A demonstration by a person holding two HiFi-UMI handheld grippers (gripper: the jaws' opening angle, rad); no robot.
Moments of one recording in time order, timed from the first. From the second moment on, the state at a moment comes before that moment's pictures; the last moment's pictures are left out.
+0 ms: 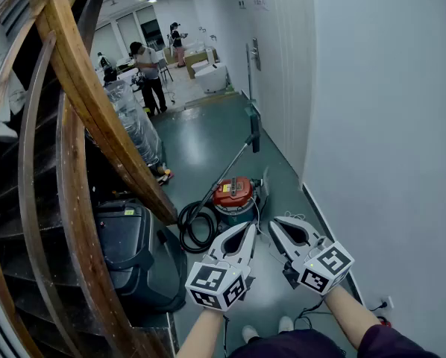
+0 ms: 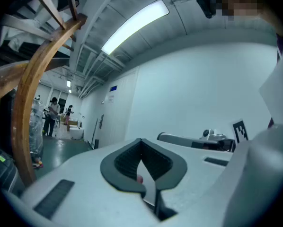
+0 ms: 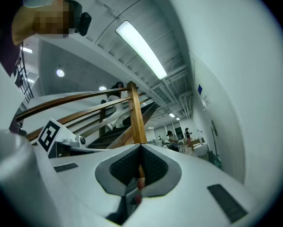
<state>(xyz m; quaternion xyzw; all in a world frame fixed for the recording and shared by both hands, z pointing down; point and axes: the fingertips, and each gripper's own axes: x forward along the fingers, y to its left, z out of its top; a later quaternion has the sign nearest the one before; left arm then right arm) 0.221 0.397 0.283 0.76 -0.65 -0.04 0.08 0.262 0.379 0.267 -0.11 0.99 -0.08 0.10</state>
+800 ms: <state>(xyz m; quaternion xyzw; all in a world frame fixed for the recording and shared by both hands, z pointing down) 0.270 0.361 0.309 0.78 -0.61 -0.01 0.11 0.302 0.340 0.300 -0.04 0.98 -0.18 0.08</state>
